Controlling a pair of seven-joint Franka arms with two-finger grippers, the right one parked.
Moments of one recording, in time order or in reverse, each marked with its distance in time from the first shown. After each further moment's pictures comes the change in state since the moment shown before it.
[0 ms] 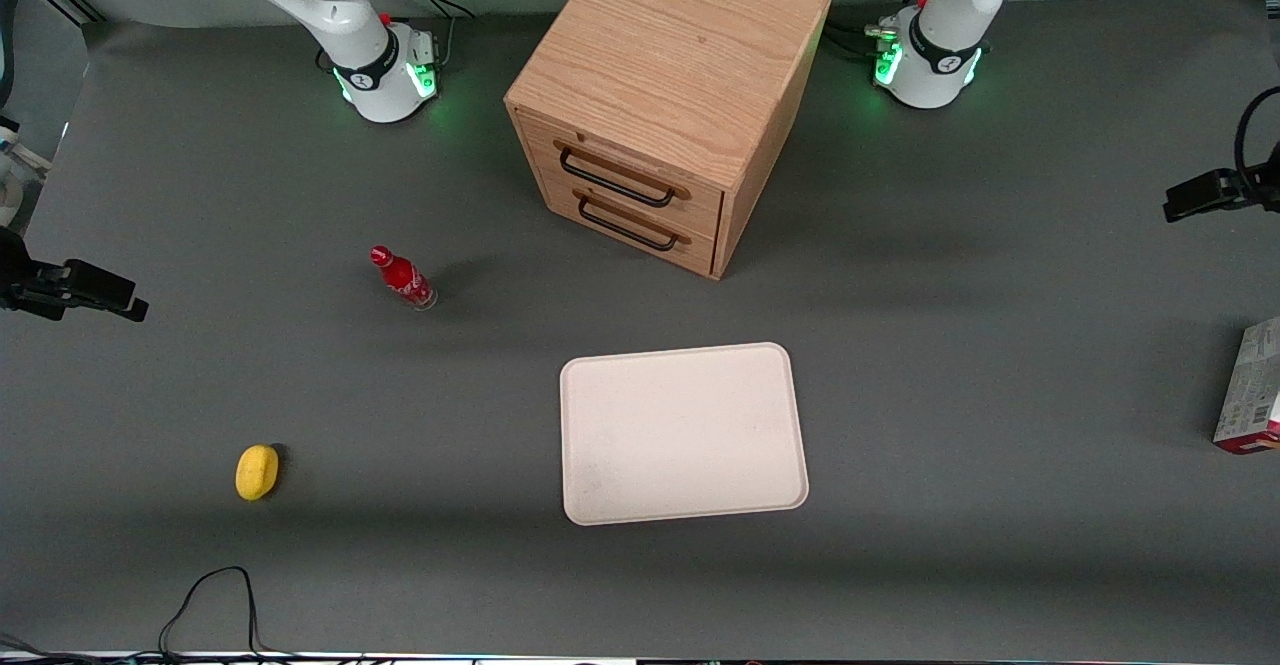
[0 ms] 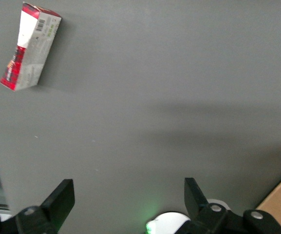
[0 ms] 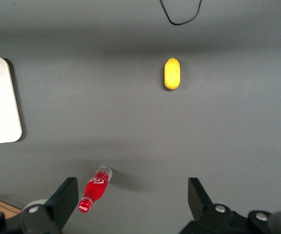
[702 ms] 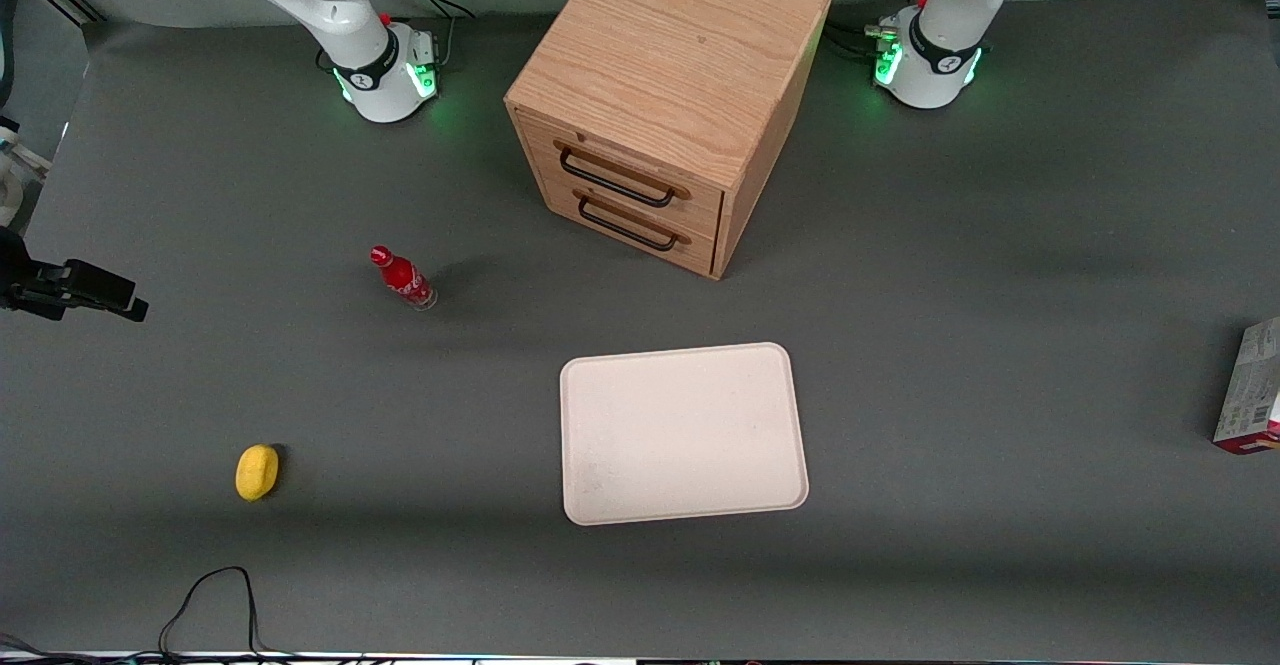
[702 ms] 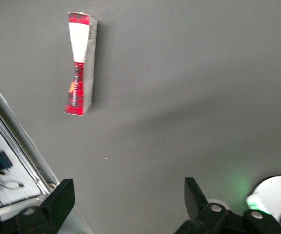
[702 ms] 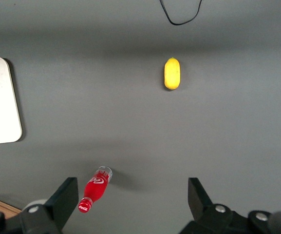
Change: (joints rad) arm 0.392 0.289 0.010 0.307 0.009 0.016 0.793
